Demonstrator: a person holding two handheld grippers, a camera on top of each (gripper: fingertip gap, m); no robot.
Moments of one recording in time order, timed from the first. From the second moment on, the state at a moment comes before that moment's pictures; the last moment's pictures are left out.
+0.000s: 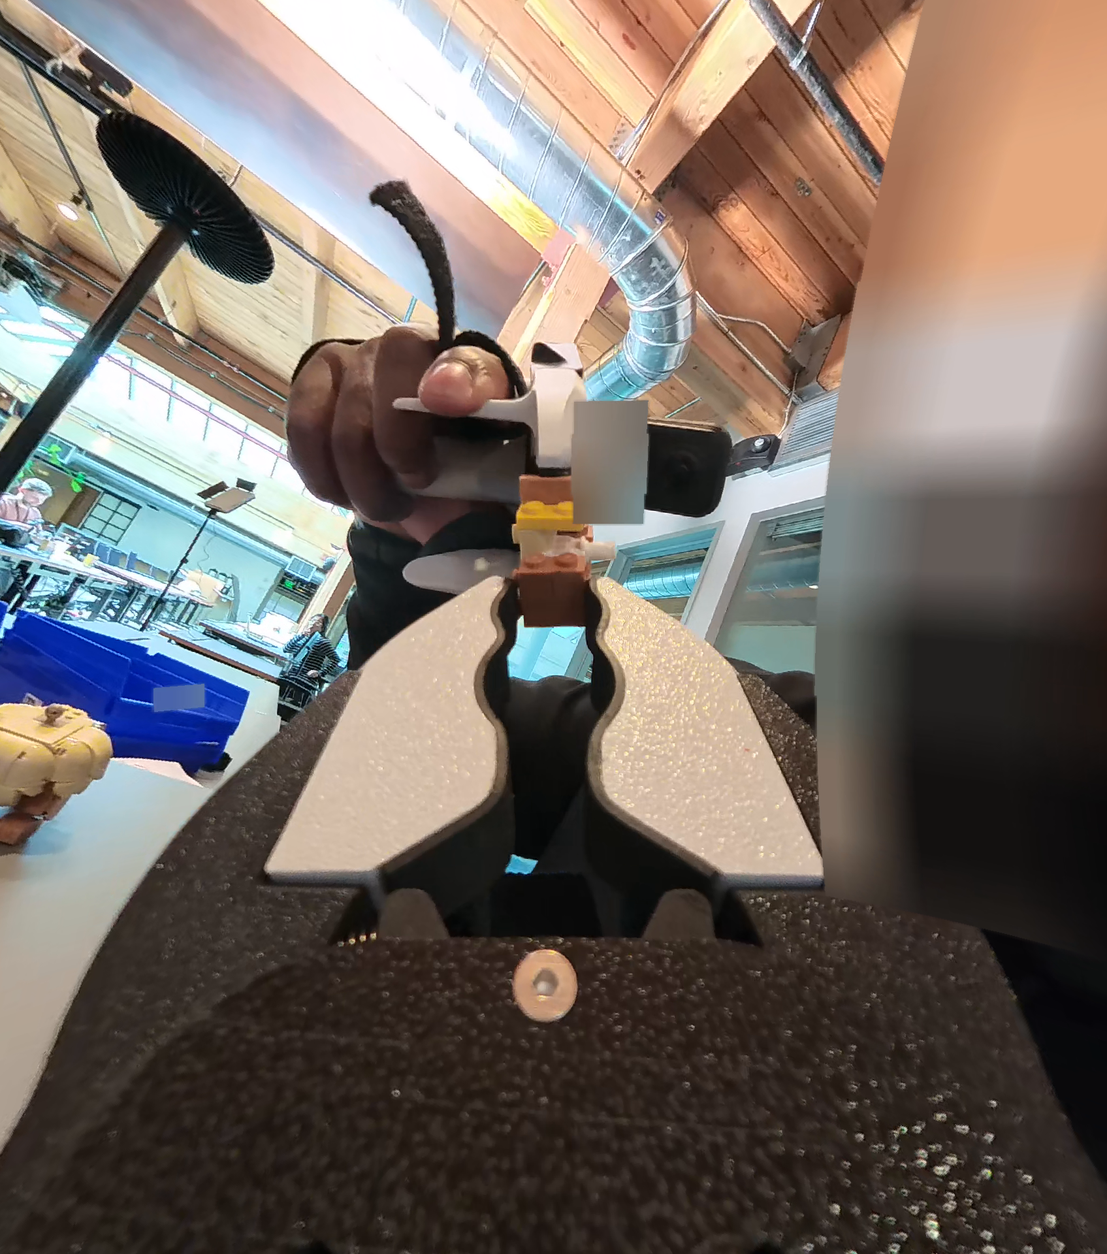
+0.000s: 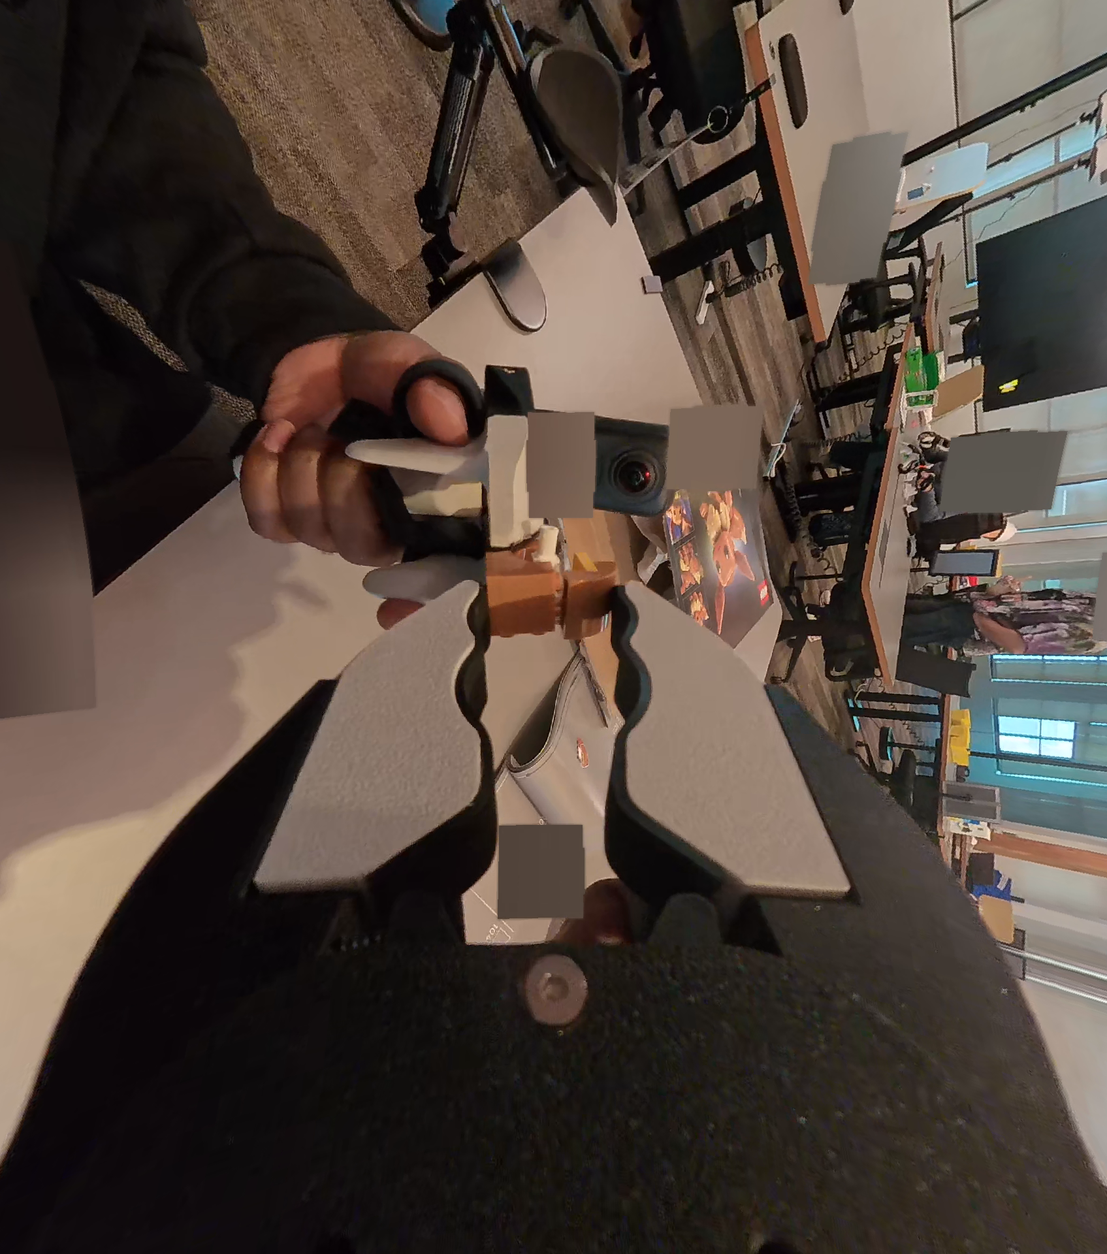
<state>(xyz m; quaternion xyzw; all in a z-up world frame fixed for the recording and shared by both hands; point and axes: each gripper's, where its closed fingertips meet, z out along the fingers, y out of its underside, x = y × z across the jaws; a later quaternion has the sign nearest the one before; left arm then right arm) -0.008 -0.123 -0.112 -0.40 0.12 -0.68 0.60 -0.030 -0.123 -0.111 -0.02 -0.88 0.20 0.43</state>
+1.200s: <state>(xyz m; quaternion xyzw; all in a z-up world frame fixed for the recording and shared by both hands) -0.007 -0.114 -0.118 -0.39 0.09 -0.71 0.58 -0.027 -0.116 -0.121 -0.02 -0.89 0.23 0.39</state>
